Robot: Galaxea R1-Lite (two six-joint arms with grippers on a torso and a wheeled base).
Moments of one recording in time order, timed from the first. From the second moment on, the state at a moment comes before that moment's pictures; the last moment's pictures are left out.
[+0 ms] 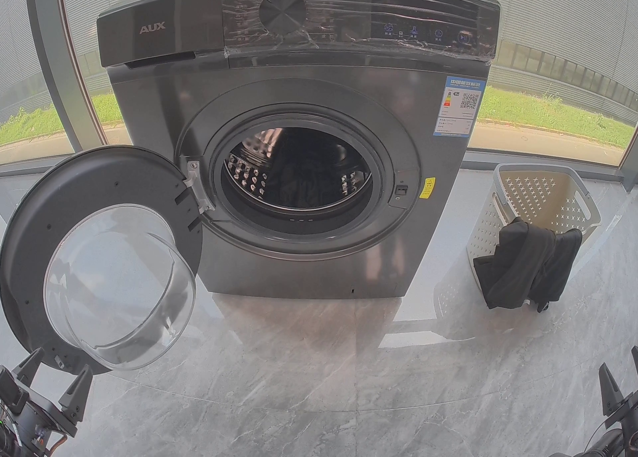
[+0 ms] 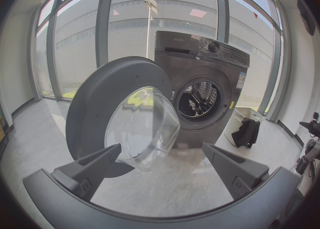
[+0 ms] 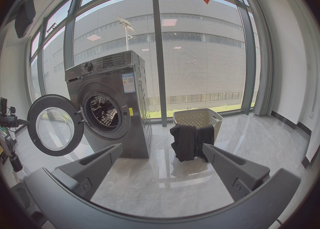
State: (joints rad) left arm -0.47 0.47 -0.02 -0.29 0.45 -0.14; right arm 0.11 0.09 -0.02 -0.07 -0.14 0.08
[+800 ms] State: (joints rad) left arm -0.11 0.14 -0.02 -0.08 -0.10 -0.06; right arm 0.01 0.01 -0.02 -0.03 -0.01 0.00
